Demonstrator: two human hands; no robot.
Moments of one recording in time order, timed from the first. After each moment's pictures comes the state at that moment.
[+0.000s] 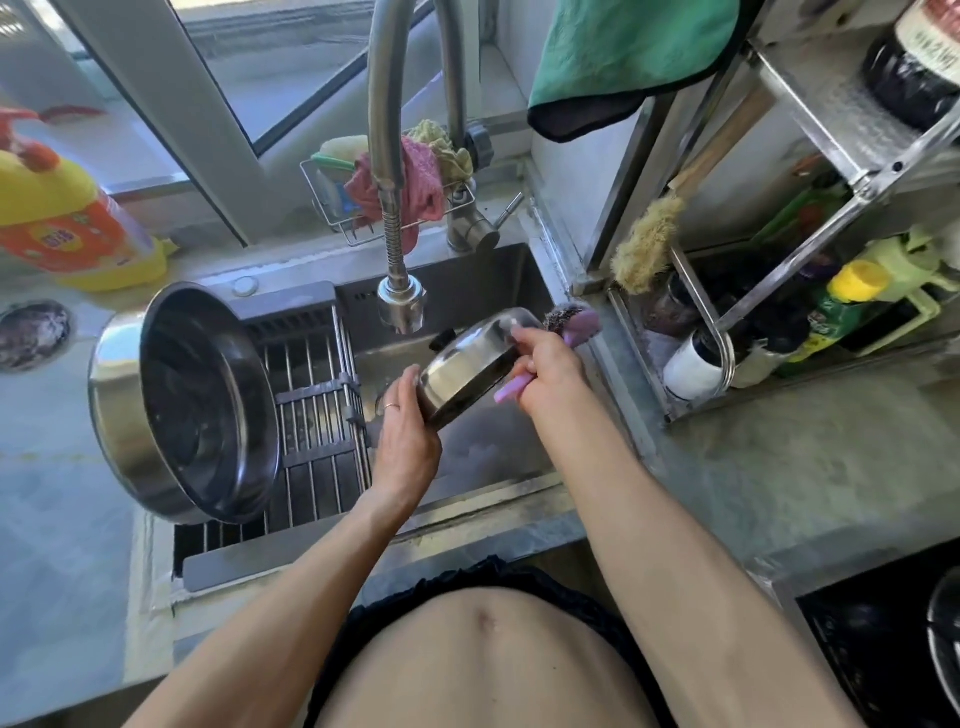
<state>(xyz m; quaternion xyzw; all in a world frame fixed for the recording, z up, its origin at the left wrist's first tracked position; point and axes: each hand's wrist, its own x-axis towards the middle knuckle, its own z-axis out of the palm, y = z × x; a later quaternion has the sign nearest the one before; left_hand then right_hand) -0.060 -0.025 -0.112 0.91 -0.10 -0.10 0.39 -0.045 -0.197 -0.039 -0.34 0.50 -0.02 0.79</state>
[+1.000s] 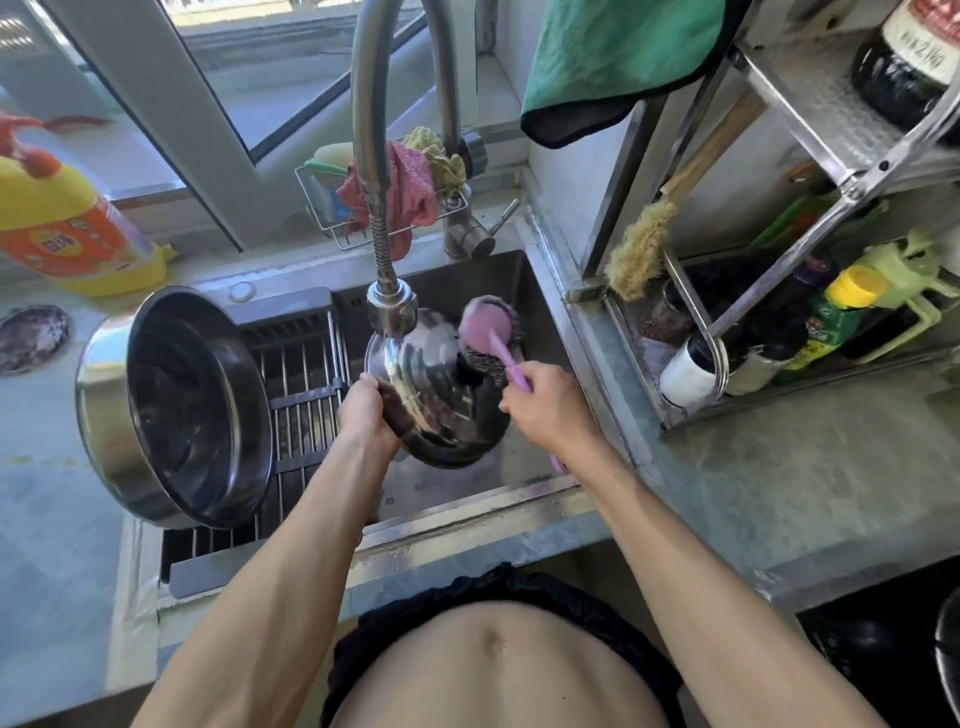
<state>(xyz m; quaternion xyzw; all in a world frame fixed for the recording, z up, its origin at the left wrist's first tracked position) 0.003 -0.037 -0.102 0.50 0.42 -0.17 0.74 -0.096 -0.211 -0.050 -0.86 0.22 0.05 0.45</state>
